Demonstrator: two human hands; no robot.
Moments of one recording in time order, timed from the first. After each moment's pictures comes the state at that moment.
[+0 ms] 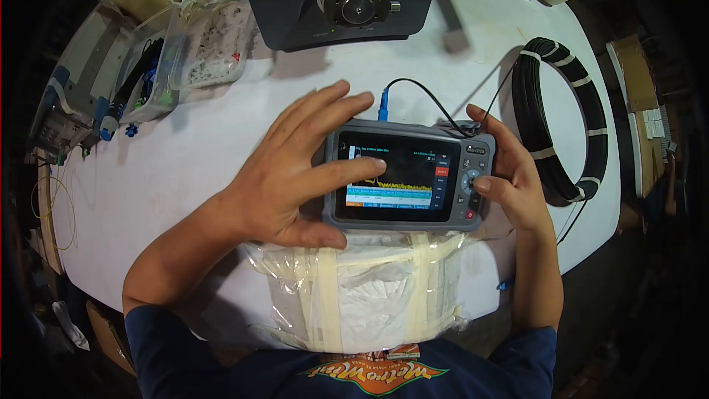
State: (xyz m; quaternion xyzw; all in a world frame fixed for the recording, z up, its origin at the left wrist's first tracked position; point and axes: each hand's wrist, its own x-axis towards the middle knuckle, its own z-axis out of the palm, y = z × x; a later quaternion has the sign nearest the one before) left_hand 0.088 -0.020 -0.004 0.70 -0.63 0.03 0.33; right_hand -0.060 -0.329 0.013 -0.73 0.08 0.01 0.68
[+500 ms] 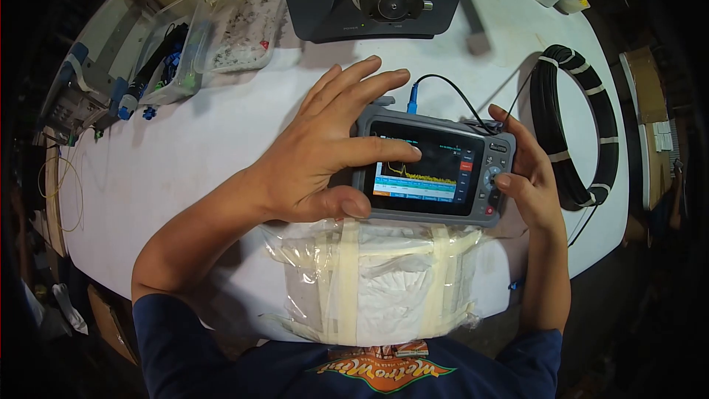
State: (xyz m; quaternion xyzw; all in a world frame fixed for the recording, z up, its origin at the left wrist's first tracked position) left_hand 0.088 -0.026 0.002 0.72 -0.59 -0.04 0.38; right_hand -0.063 -0.331 0.005 -0.74 0.06 -0.01 0.67
